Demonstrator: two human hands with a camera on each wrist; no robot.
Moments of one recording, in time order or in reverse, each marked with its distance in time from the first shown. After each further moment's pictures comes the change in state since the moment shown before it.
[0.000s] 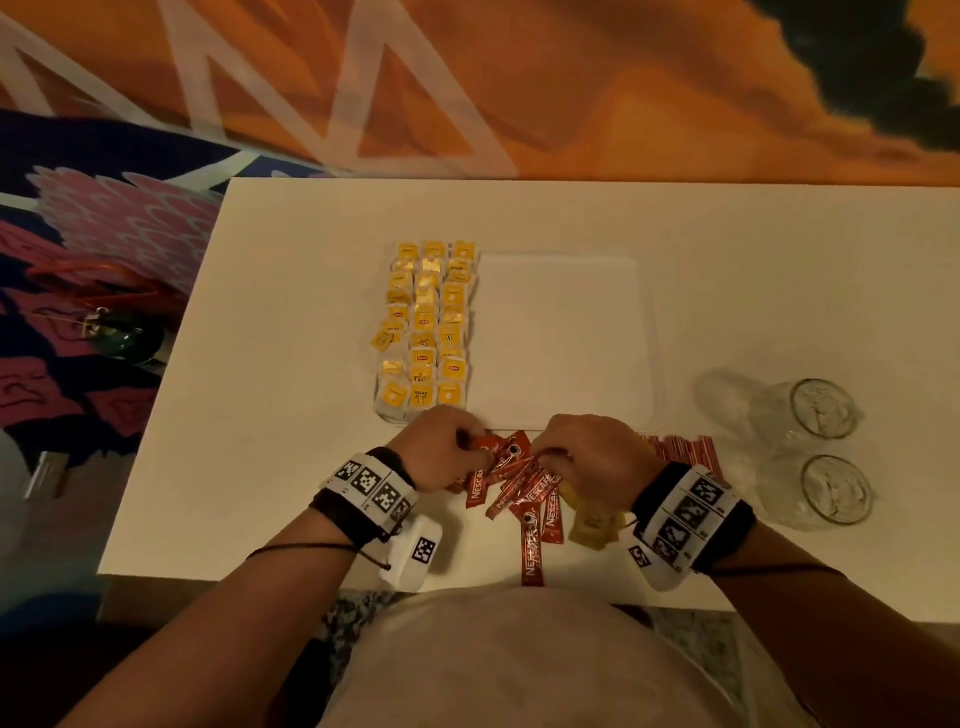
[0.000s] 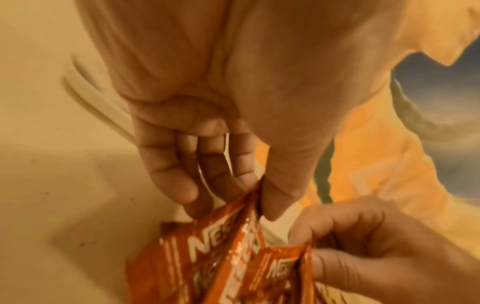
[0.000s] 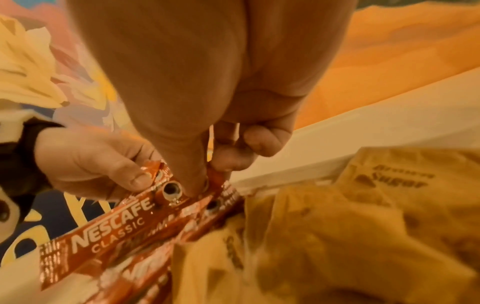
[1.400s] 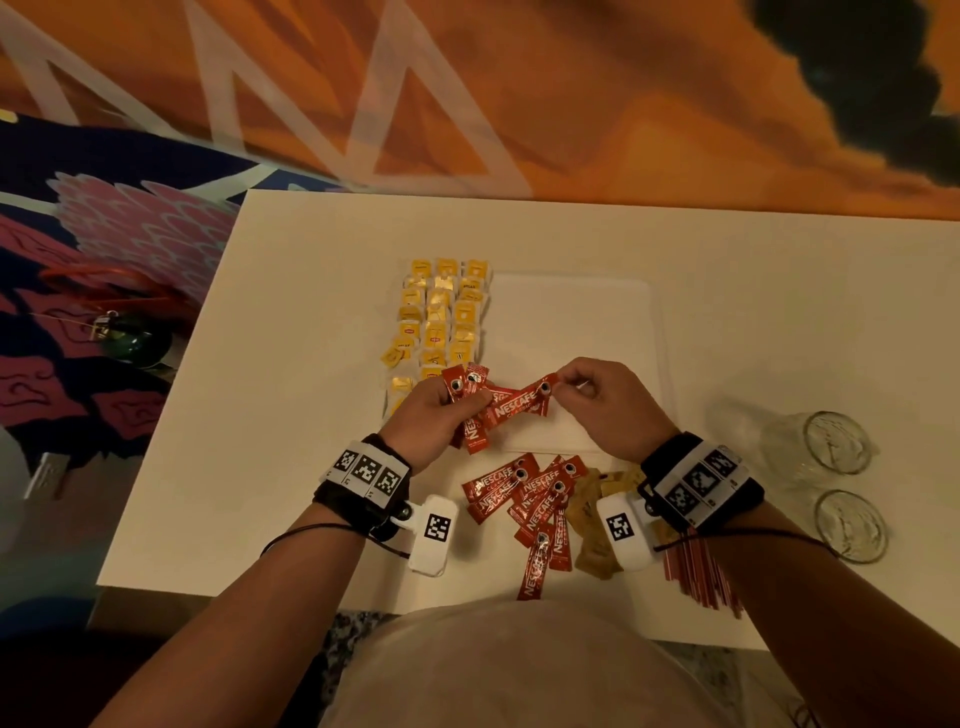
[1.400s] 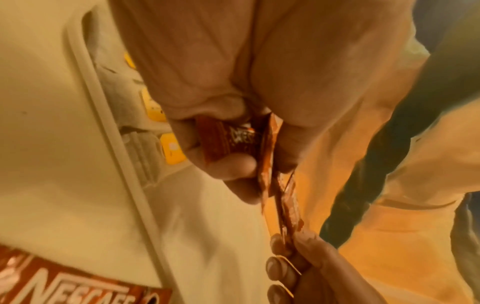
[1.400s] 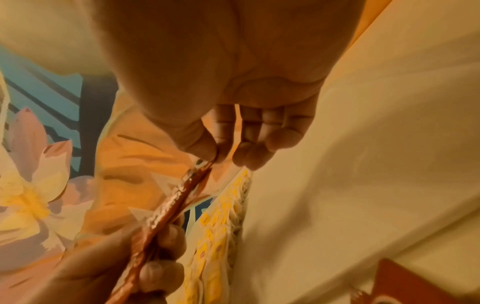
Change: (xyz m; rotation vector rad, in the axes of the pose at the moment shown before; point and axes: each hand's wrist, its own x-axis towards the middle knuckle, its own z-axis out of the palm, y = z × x) left_hand 0.011 0.014 -0.030 -0.765 0.196 -0.021; right_hand 0.040 0.002 -0.046 0.554 0.359 0.183
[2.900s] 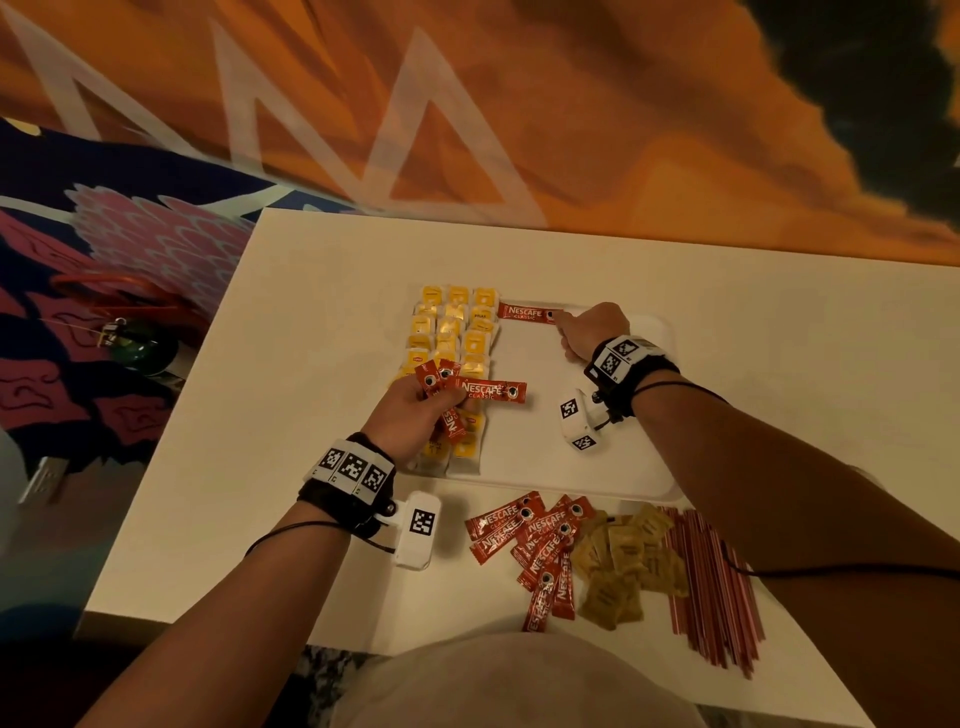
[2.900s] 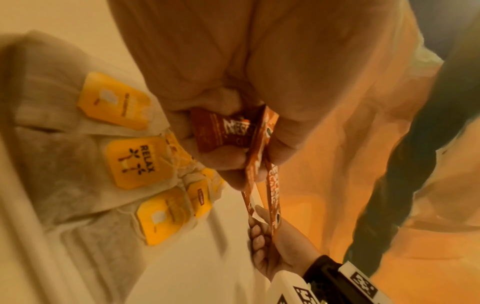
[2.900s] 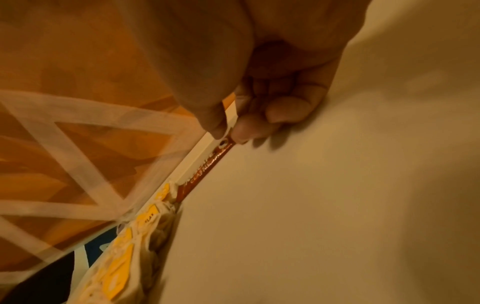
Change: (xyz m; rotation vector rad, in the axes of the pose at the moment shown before) left_hand 0.030 0.013 -0.036 -0.001 0.176 0.001; right_hand 0.178 0.009 -0.002 0.026 0.196 0.549
